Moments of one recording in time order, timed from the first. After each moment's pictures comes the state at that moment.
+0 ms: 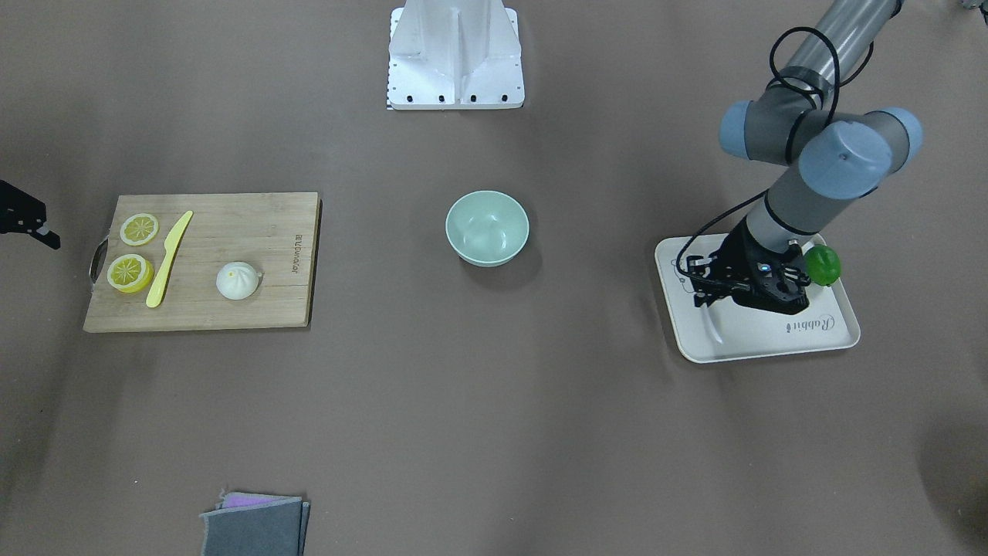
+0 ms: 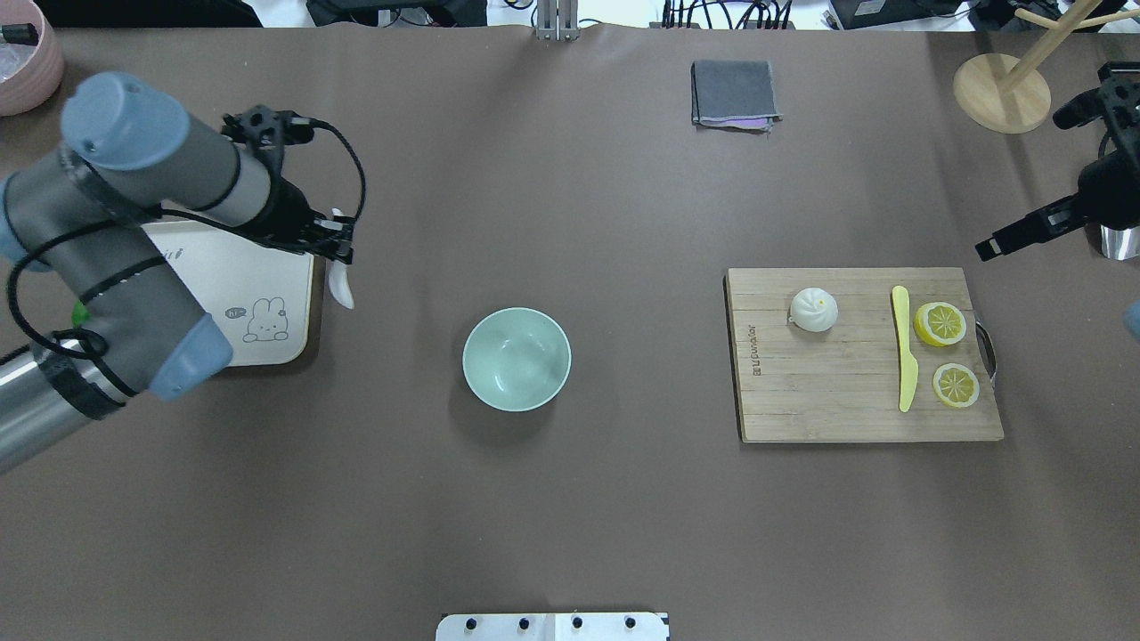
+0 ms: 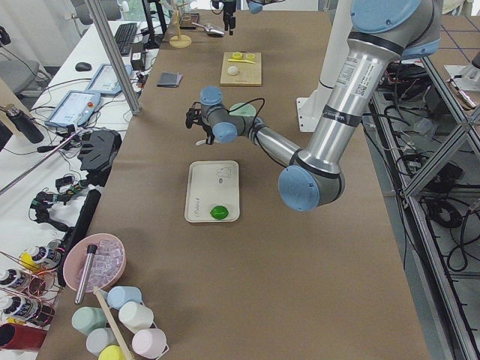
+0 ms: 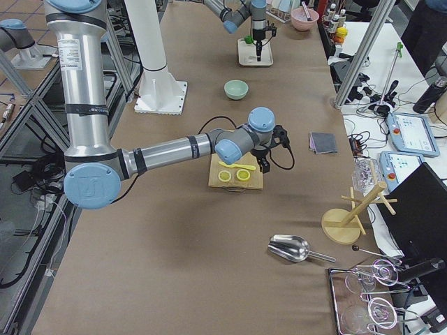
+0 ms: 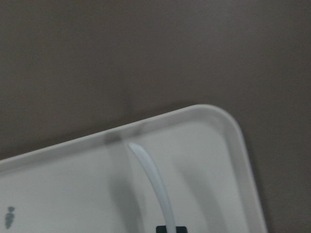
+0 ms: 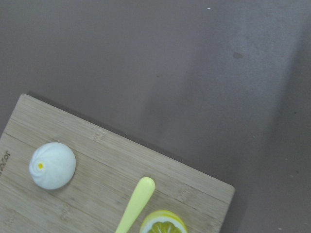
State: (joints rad) left arm -0.77 -2.03 -1.60 -2.05 -2.11 -1.07; right arm 1.14 -1.51 1.75 -1.16 2.37 0.36
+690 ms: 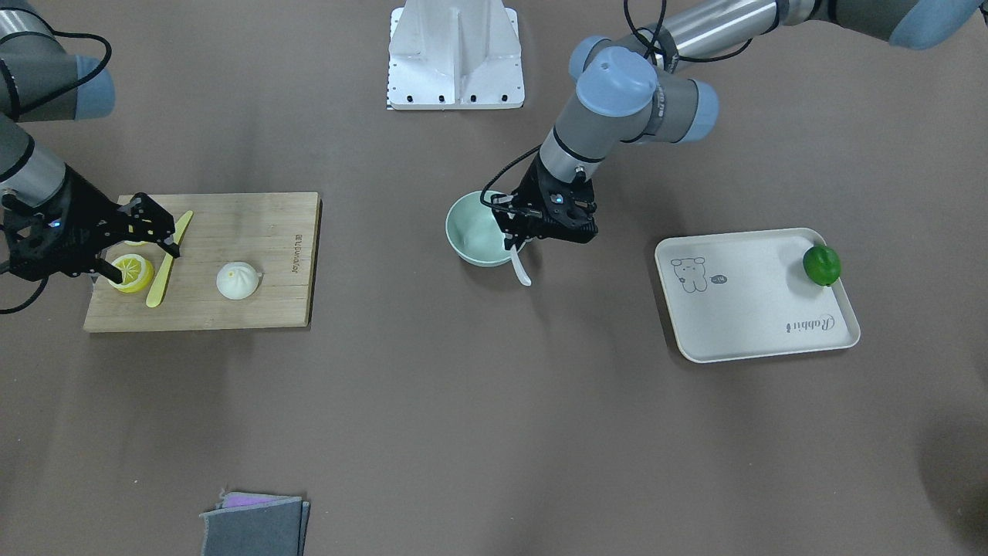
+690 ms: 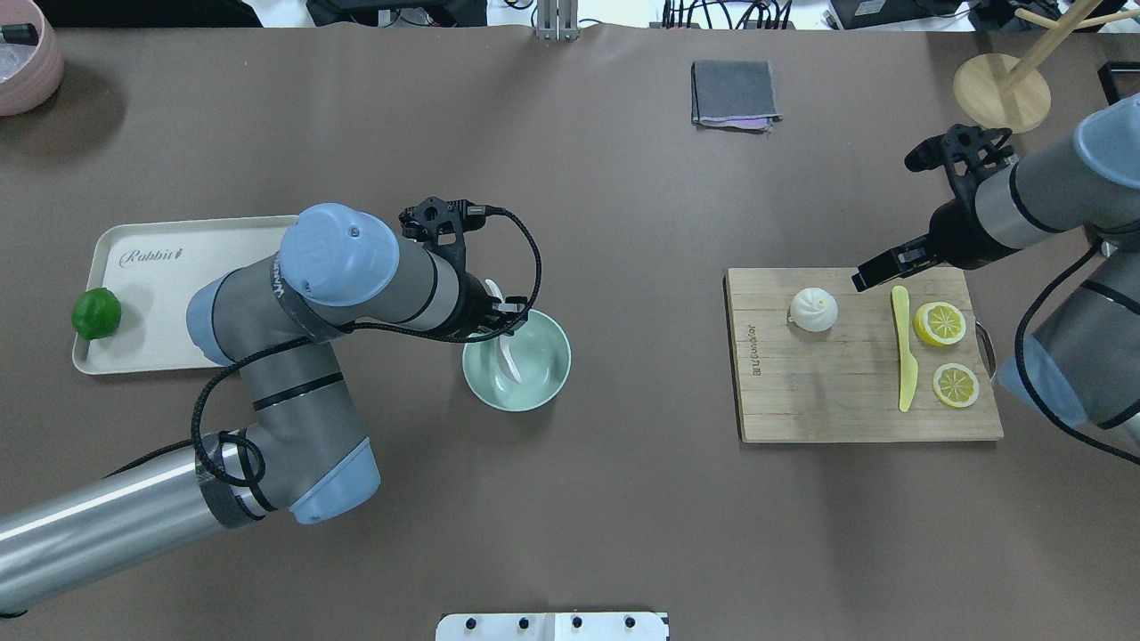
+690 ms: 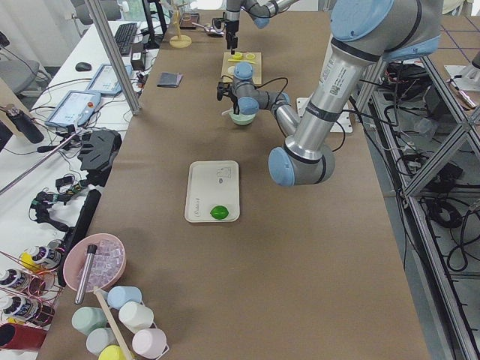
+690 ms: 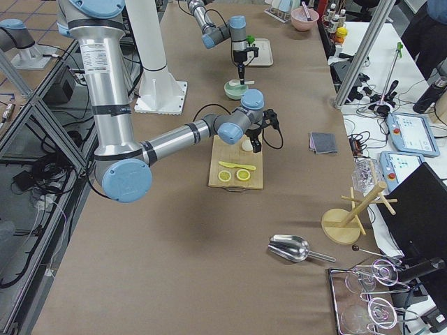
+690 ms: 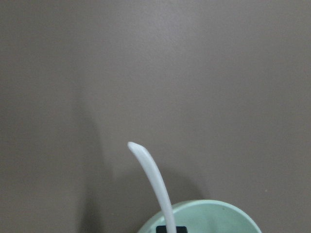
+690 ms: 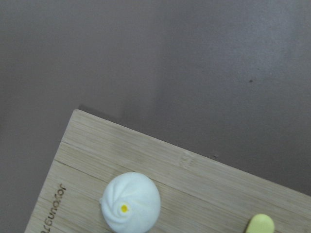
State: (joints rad) left arm -0.53 -2.18 -1.62 -2.05 -1.88 -1.30; right arm 0.90 -1.42 1.78 -1.14 2.18 0.63
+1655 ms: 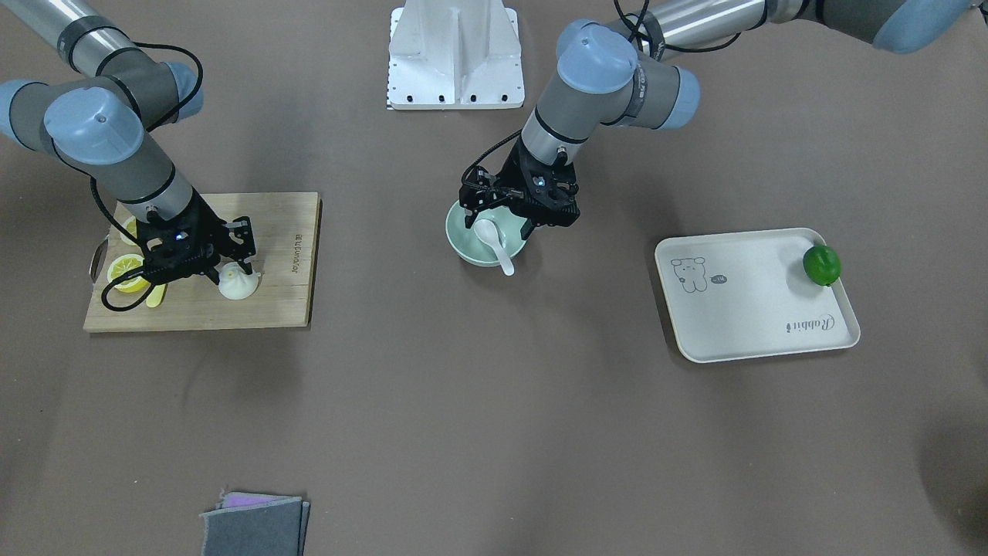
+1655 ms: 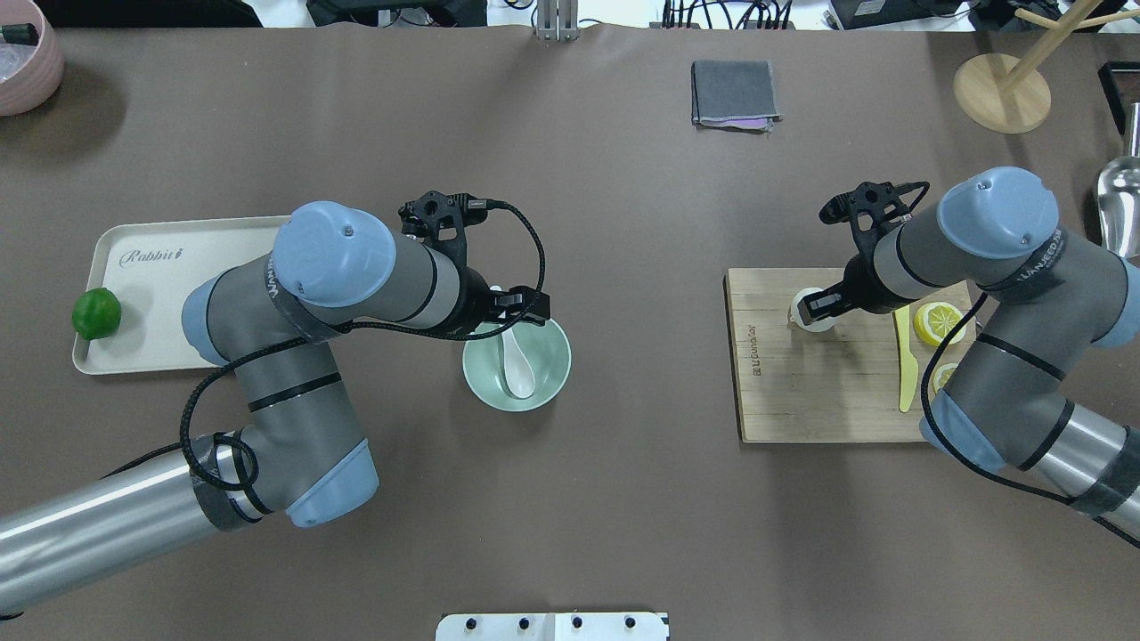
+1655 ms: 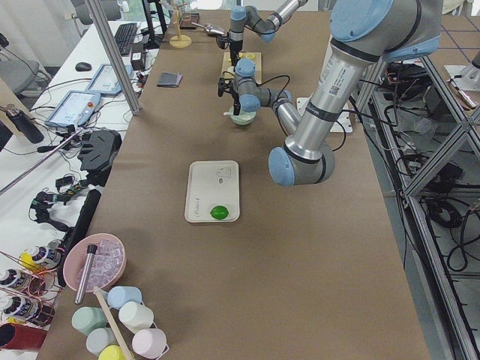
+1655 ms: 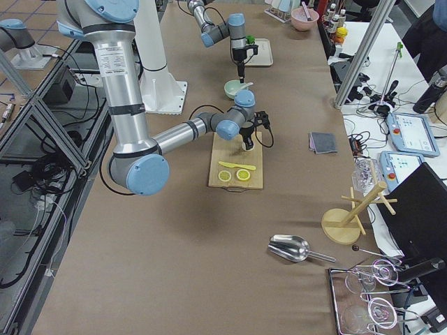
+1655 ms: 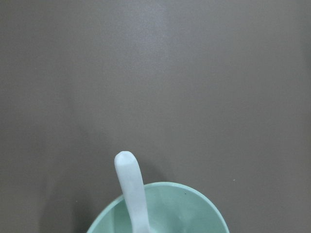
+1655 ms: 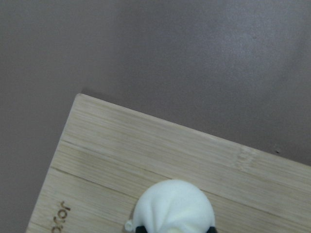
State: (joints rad) left arm -0.54 -2.18 -1.64 -2.05 -1.87 -1.30; right arm 0.75 -1.37 1.71 -1.14 2.03 0.74
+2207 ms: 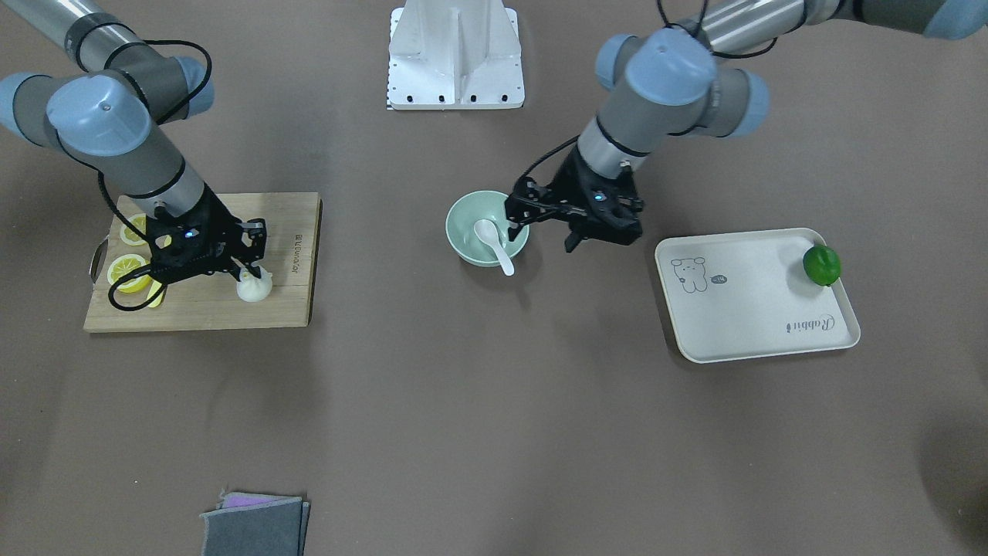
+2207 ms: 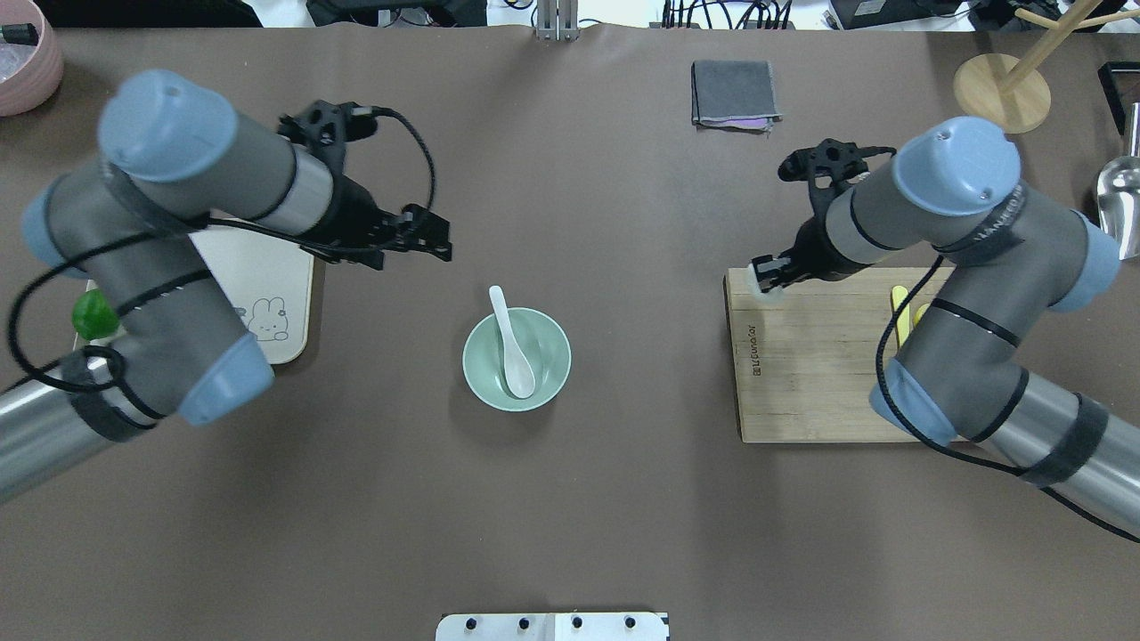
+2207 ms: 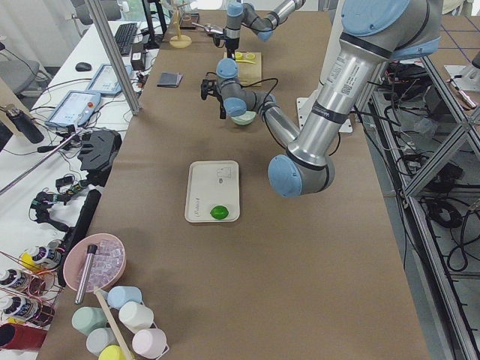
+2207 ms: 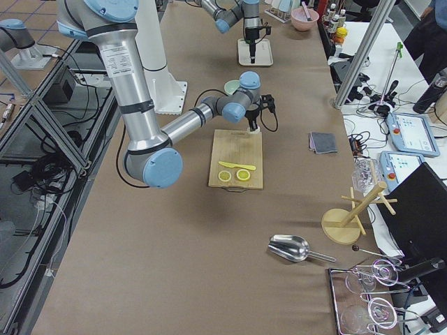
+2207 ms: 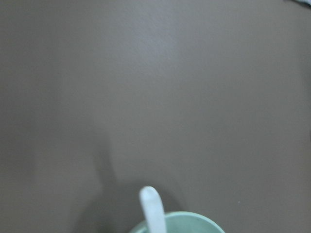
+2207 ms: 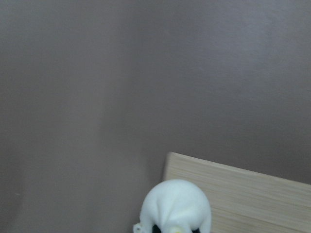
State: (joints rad) left arm -0.80 -2.02 -1.74 -2.05 -2.18 -1.15; right arm 0.74 -1.20 1.75 -1.26 2.02 0.90
